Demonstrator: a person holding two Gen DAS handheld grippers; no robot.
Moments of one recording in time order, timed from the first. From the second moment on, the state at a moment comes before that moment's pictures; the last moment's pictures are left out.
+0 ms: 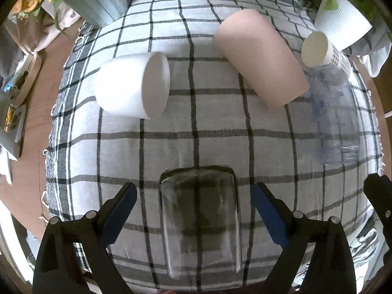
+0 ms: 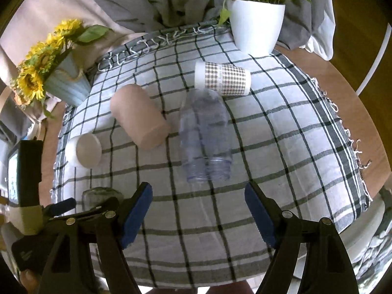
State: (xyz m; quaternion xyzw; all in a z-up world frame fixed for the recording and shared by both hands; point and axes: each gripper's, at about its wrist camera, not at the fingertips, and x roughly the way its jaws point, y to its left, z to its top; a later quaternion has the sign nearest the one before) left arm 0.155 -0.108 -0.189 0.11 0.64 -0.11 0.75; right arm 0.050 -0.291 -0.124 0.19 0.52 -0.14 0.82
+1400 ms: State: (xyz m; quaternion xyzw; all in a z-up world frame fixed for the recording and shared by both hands) left arm 0.147 -0.116 -0.152 0.05 0.58 -0.08 0.81; right arm 0.048 -0.305 -0.103 0.17 0.49 -0.12 0.85
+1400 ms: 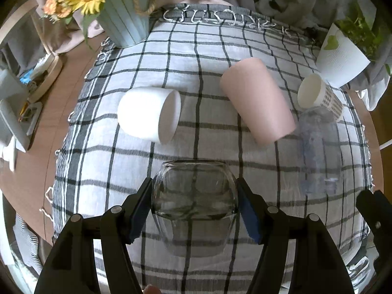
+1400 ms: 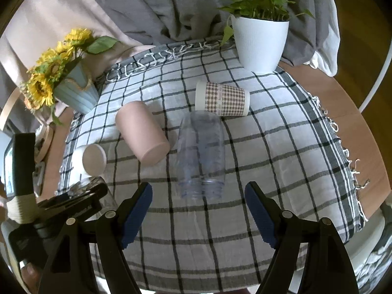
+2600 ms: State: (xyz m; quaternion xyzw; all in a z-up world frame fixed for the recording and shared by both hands) left arm 0.094 -0.106 -0.142 0.04 0.56 -0.05 0.83; right arm 0.038 -0.299 -0.113 0.13 0.52 -0.07 0.84
